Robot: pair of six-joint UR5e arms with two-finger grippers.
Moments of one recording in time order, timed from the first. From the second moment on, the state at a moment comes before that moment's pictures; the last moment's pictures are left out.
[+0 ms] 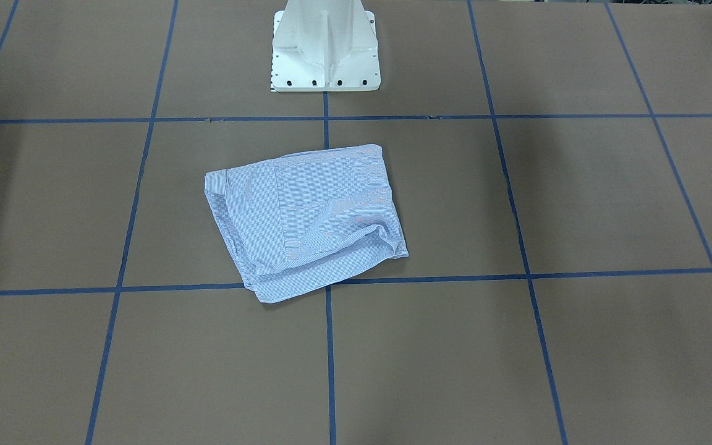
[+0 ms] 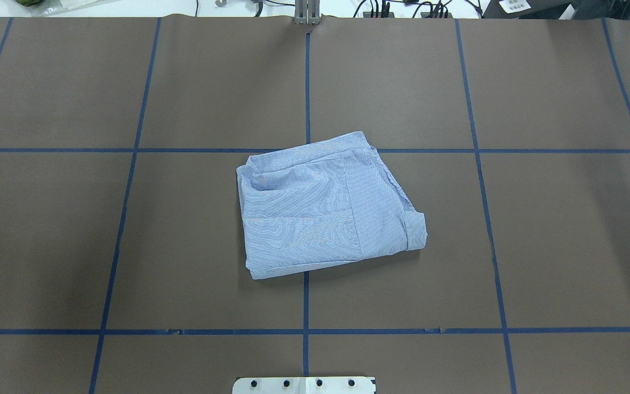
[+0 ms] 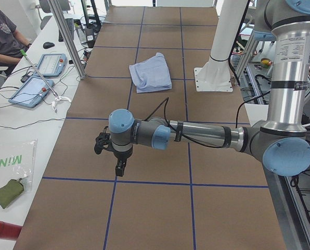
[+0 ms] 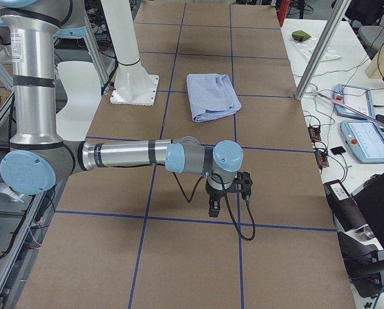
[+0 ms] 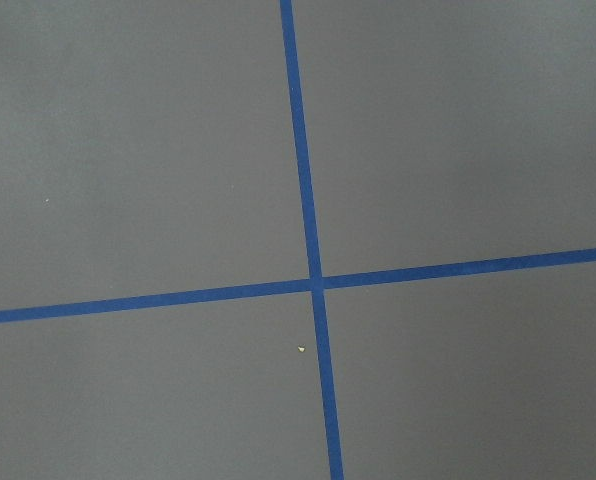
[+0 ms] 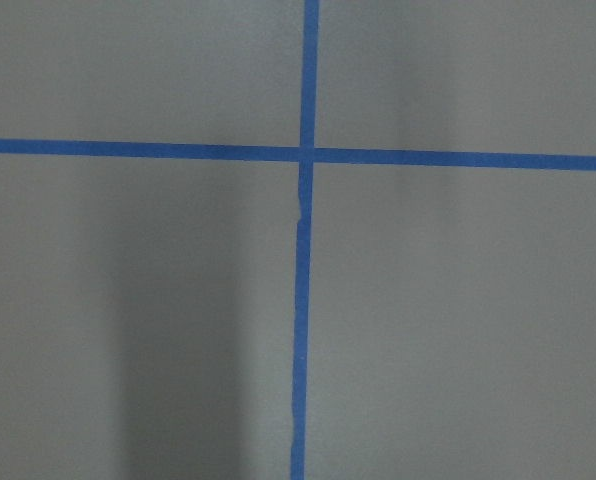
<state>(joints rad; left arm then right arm) -1.53 -1.59 -1.66 -1.59 -2.31 0.01 1.54 -1.60 1.71 -1.75 2.36 0.00</state>
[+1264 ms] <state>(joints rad) -1.53 -1.59 -1.69 -1.55 -2.30 0.04 1.53 -1.62 1.69 -1.68 2.35 0.07</state>
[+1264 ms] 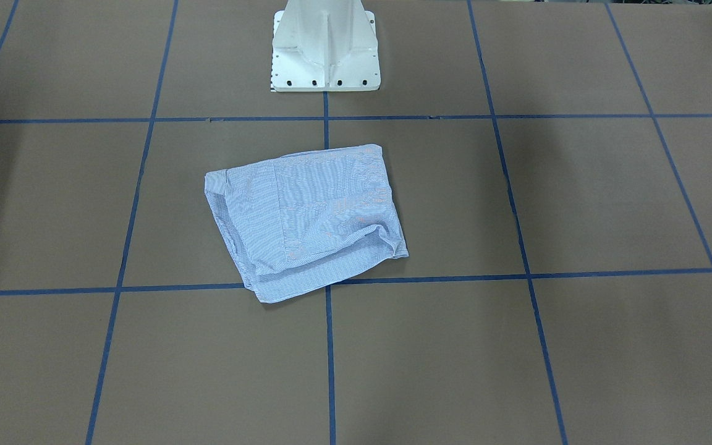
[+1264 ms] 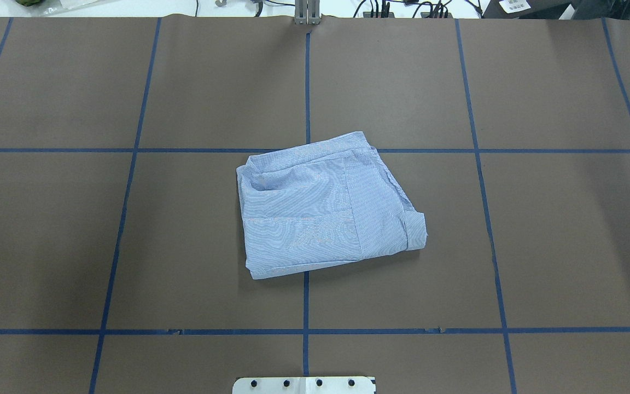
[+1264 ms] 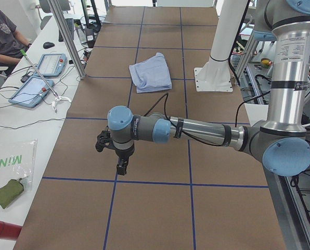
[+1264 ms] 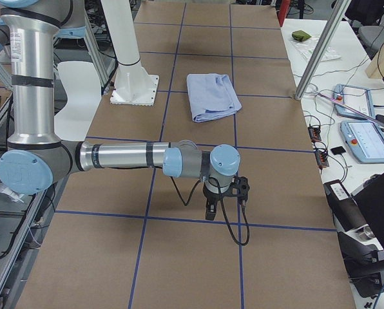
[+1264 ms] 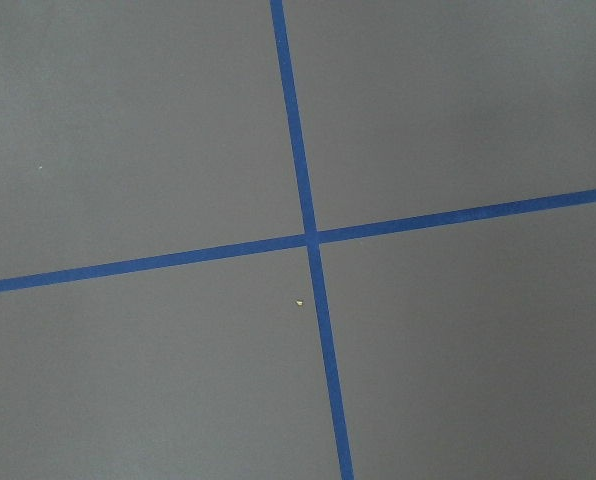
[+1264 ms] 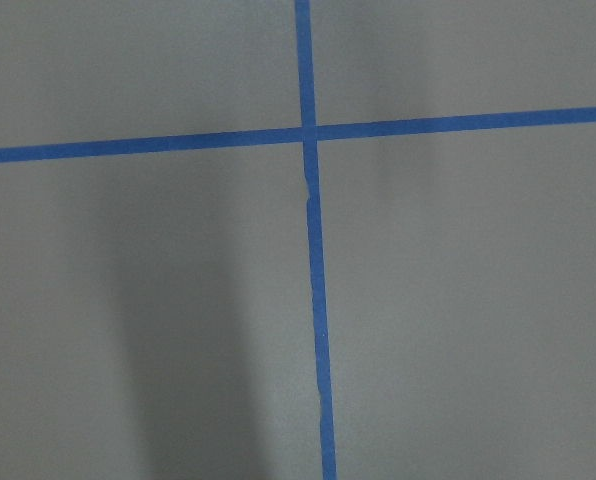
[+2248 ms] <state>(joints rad) -1.53 -1.58 -1.68 -1.55 -2.35 0.02 1.53 -1.61 1.69 -1.68 2.35 0.07</state>
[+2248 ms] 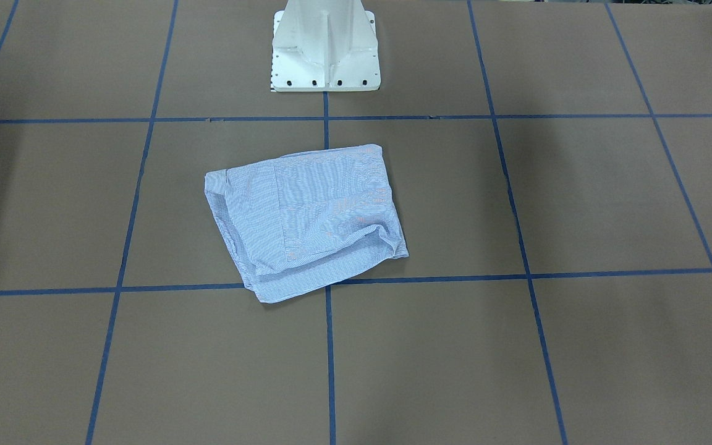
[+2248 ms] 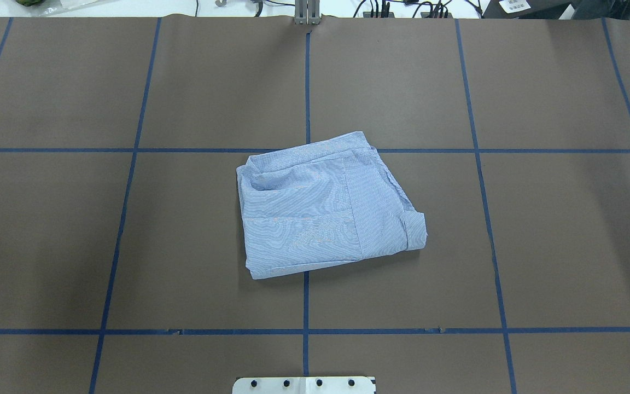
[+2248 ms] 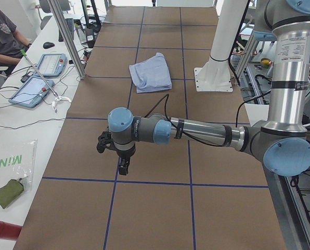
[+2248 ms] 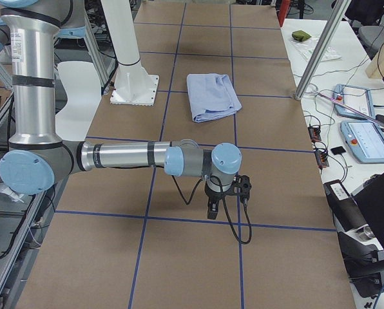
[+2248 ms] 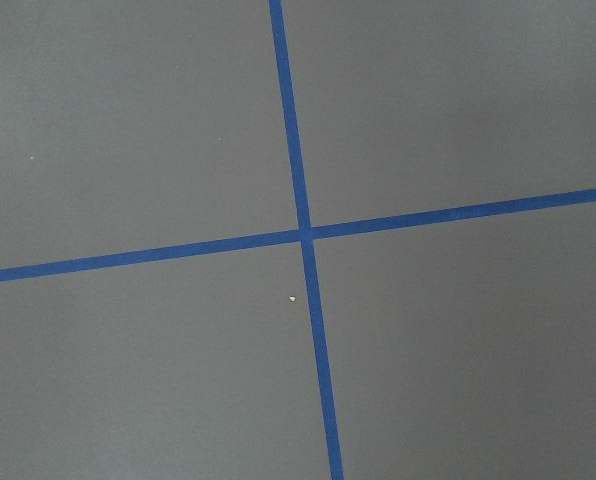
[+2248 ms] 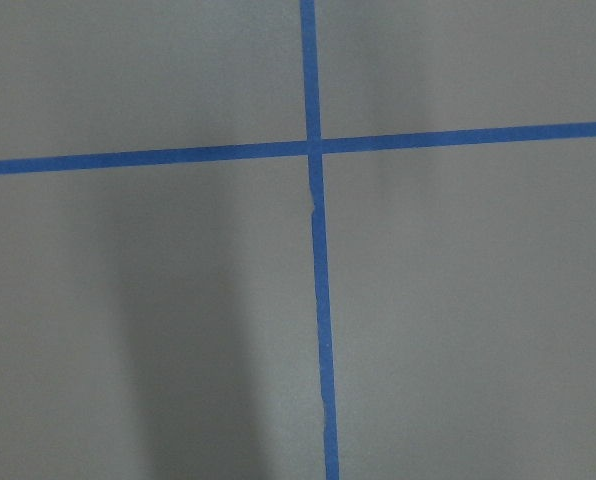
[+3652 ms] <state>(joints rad) -1.53 -1.53 -1.67 -1.56 -2.36 0.04 1.53 -1.59 1.69 -1.68 2.35 0.07</state>
